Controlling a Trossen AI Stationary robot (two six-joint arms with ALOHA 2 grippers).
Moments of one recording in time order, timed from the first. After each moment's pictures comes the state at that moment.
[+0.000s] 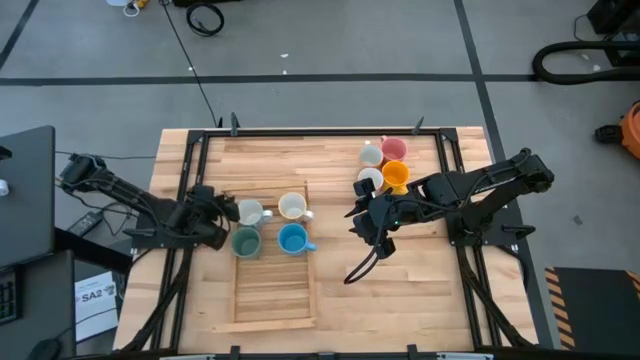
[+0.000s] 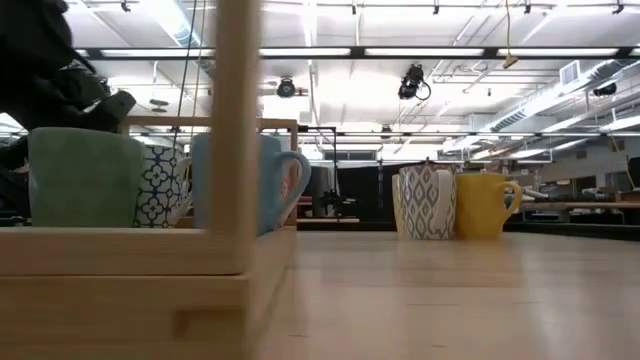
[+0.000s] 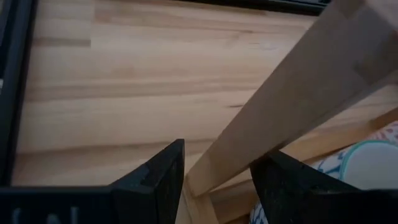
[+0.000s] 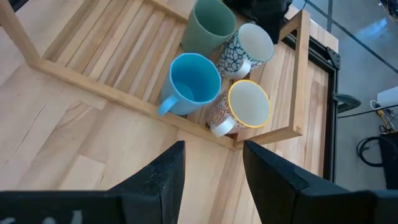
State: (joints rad) left arm -0.40 0.84 0.35 -0.88 -0.95 -1.74; right arm 0.30 1.47 1.49 -0.84 0.29 -0.29
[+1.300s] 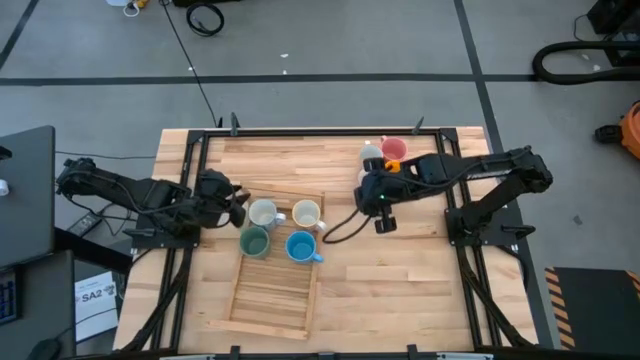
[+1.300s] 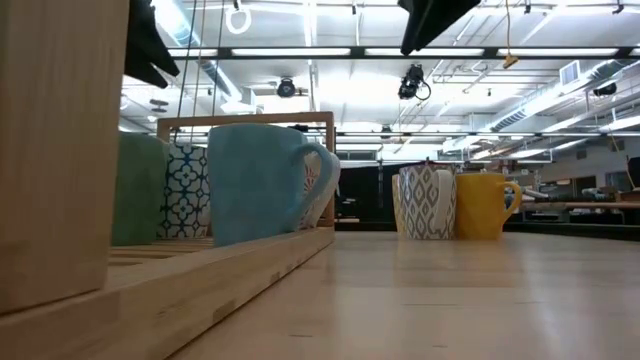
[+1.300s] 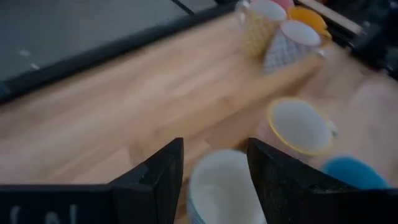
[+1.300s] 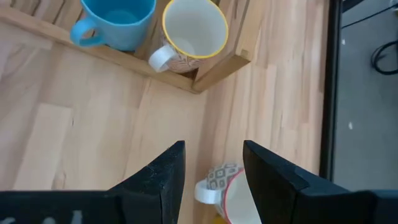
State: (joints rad) left arm -0.31 0.83 0.79 -0.81 -0.77 -0.93; right arm 0.12 1.47 1.49 -1.06 0.26 -0.18
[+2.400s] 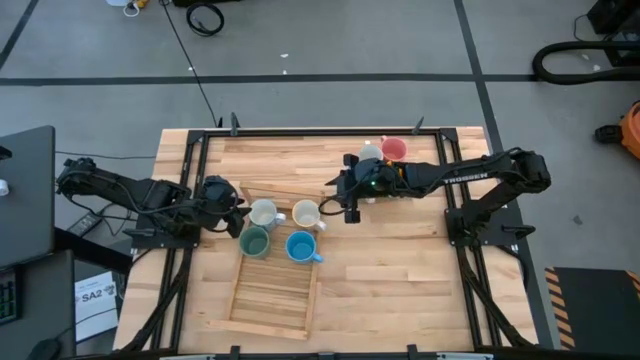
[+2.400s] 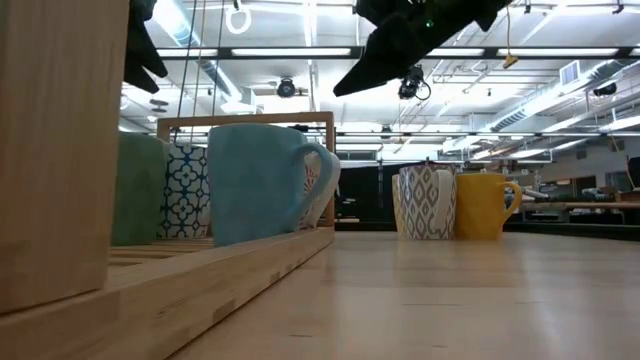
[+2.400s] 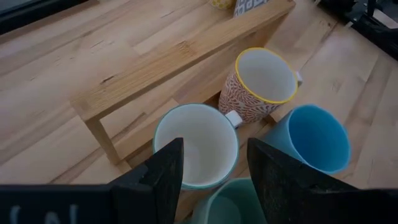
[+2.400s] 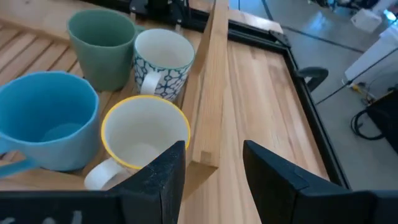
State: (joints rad) left arm -0.31 0.83 0.79 -0.81 -0.57 -0.93; right arm -0.06 1.47 1.03 -0.08 0.11 -0.28
